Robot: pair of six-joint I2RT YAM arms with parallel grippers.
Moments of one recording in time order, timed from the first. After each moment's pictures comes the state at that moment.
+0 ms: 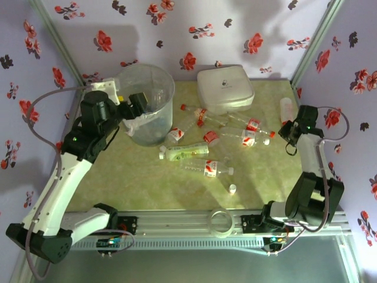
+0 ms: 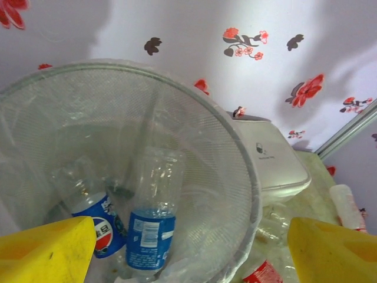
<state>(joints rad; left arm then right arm) -0.42 1.06 1.26 -0.48 -0.06 -0.43 -0.30 1.33 0.99 -0.60 -0.02 0.43</state>
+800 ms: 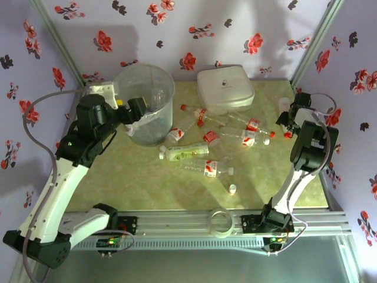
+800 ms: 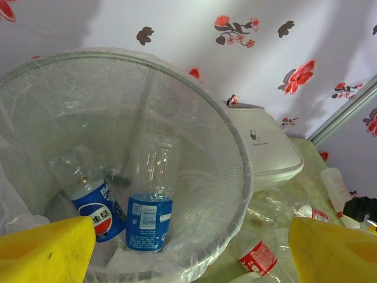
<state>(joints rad) -0.41 1.01 1.26 -0.56 -0.03 -0.41 -0.32 2.00 1.40 -0.52 0.09 0.27</state>
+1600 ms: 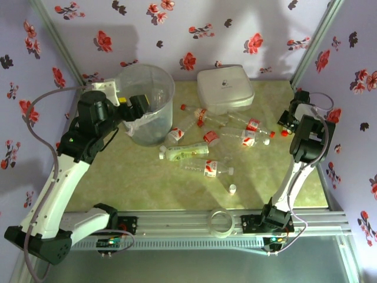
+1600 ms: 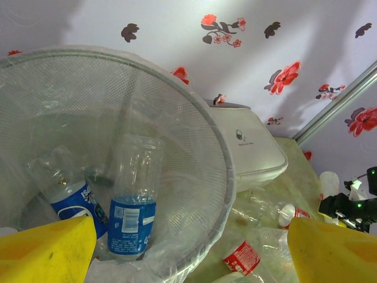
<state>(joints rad) -0.41 1.04 1.29 -0.55 0.01 -0.44 -0.32 2.14 1.55 -0.61 0.04 0.29</state>
